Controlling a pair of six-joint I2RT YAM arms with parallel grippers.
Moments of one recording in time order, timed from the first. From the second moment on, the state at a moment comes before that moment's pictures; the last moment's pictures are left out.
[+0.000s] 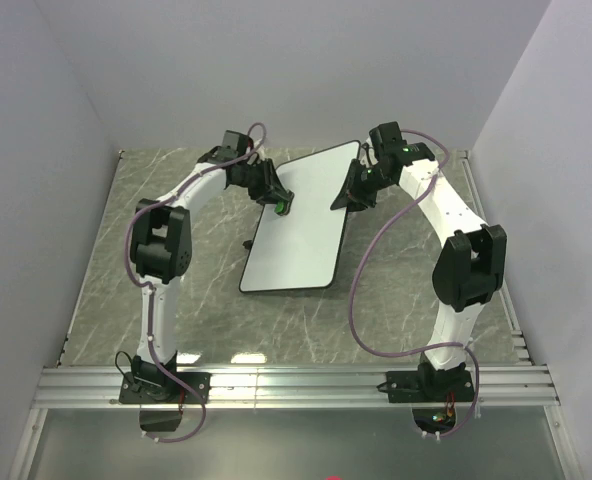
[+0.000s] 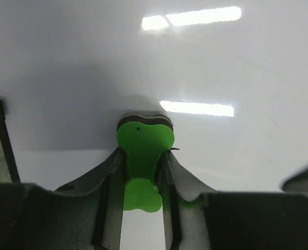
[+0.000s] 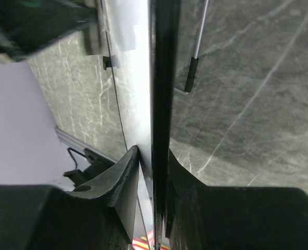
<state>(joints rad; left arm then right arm) -0.30 2.22 1.87 -0.54 0.63 -0.53 0.27 1.88 1.75 -0.96 -0.46 0.59</state>
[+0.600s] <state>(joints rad) 0.08 1.96 1.56 -0.51 0.53 -0.62 0.29 2.01 1.96 -1.03 -0.47 0.56</state>
